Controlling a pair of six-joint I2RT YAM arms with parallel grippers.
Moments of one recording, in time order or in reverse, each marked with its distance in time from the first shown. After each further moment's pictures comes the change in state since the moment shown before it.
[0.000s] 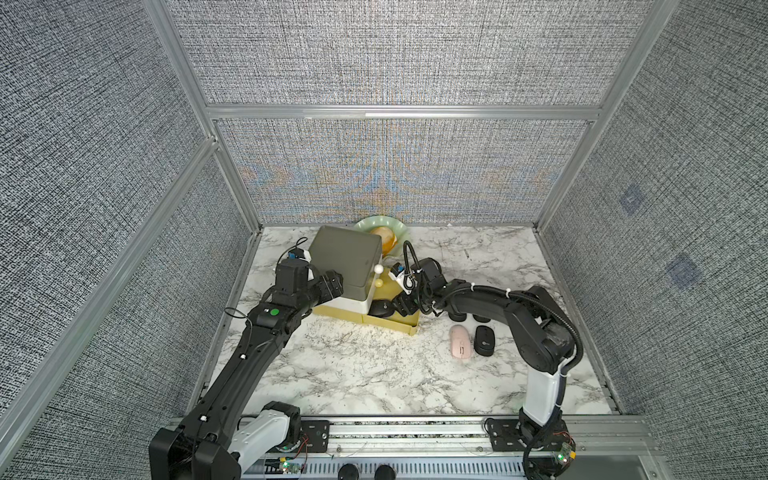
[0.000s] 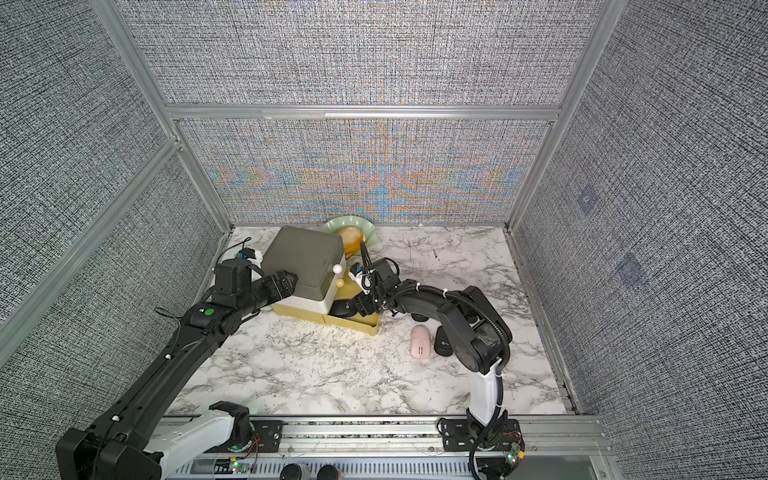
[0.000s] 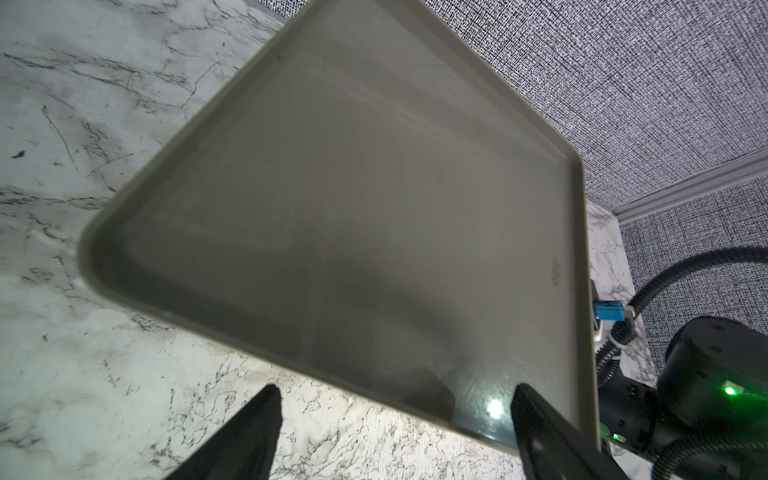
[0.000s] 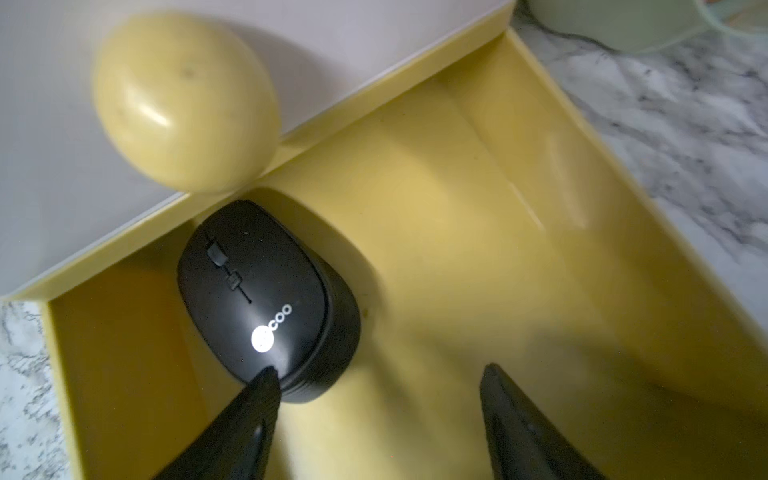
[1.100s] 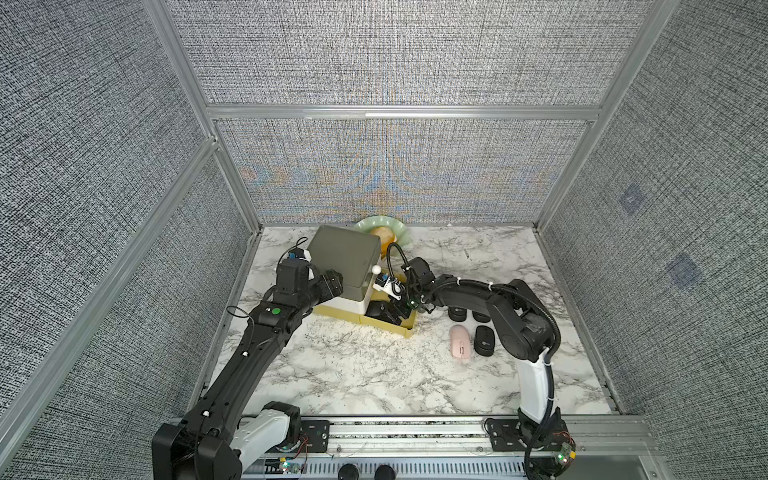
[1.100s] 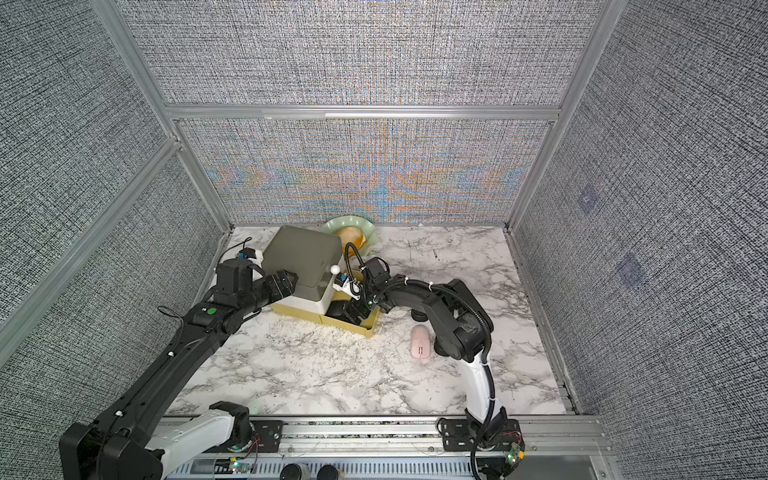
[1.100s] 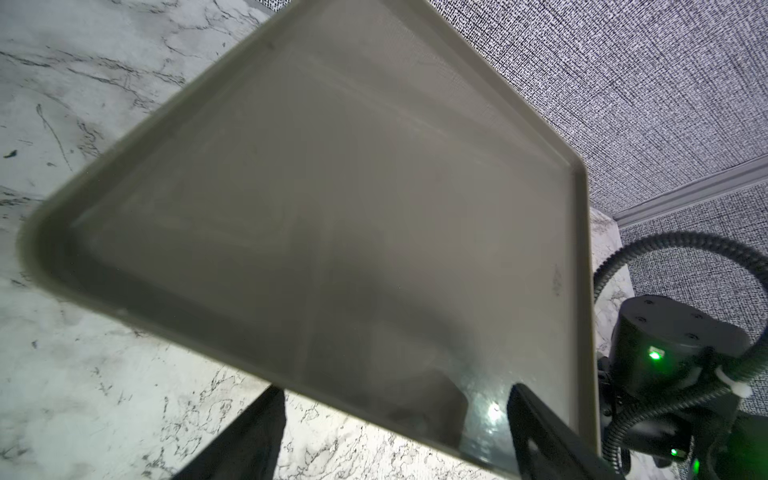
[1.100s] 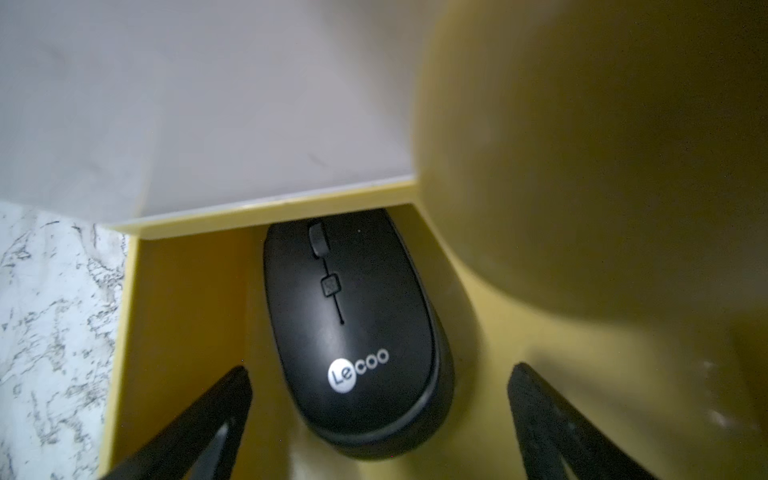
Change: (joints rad) left arm 0.005 0.017 -0.013 0.035 0.001 -0.011; right arm 0.013 0.170 0.172 -0.109 -0.277 -0.302
